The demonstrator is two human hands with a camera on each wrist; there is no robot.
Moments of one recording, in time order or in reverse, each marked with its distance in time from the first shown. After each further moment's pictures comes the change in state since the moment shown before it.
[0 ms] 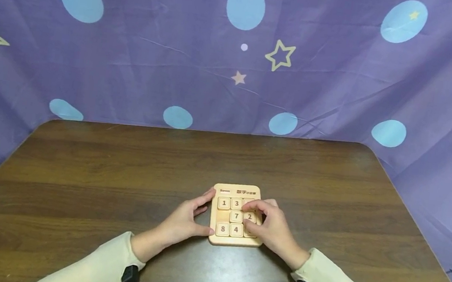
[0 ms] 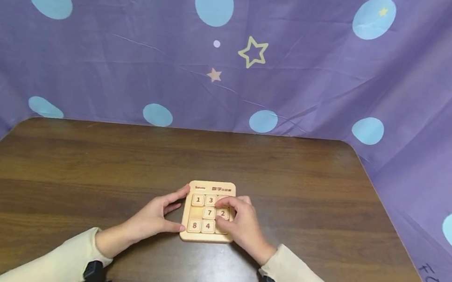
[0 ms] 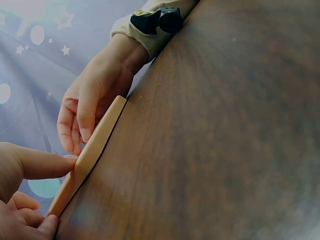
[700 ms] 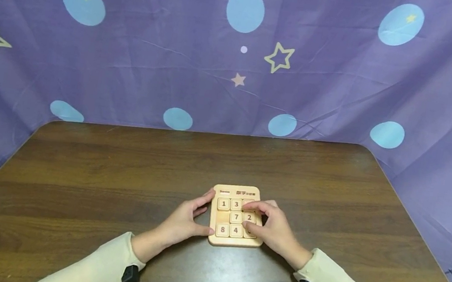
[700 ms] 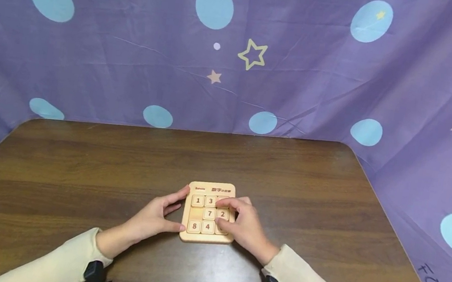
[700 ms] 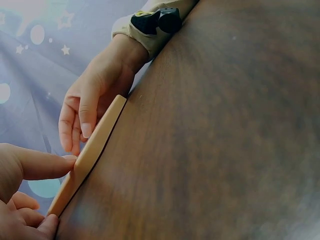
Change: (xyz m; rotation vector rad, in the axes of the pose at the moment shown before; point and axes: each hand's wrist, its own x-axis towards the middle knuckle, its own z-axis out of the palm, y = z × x) left_hand 0.001 -0.002 0.000 -0.019 0.005 0.013; right_hand -0.001 0.005 -0.005 0.060 -0.044 0.021
